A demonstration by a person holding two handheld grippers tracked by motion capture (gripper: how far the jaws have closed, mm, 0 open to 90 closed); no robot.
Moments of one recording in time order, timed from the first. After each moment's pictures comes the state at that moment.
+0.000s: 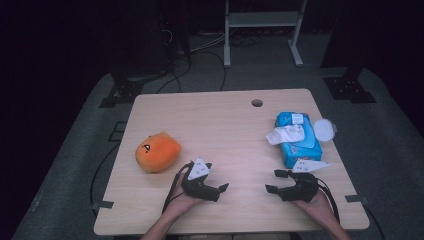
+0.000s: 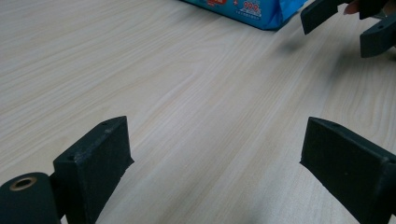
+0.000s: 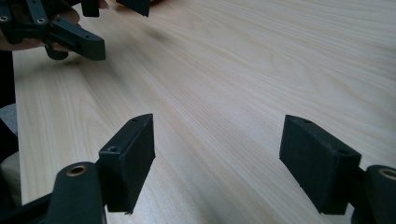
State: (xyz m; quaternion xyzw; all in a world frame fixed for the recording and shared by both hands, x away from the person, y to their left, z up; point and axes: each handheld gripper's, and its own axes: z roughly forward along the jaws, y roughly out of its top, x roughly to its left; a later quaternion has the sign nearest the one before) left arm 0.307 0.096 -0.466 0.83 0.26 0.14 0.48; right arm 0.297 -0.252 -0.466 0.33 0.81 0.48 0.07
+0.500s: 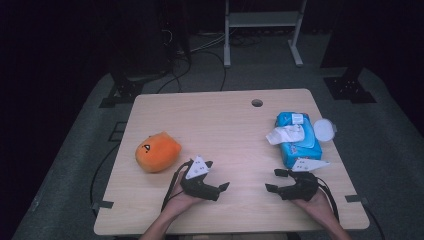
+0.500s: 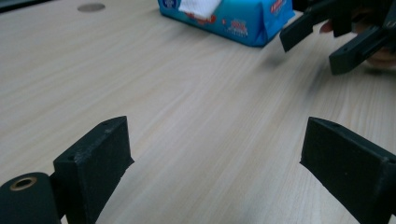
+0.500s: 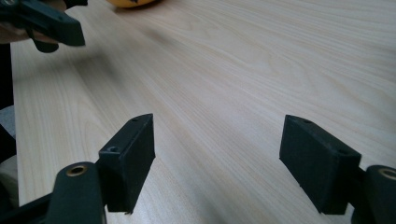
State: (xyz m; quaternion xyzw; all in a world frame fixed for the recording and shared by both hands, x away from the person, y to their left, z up) left arm 0.304 0.101 -0.445 0.82 0.25 0.14 0.50; right arm 0.299 -0.251 -0.466 0.33 0.81 0.49 0.06
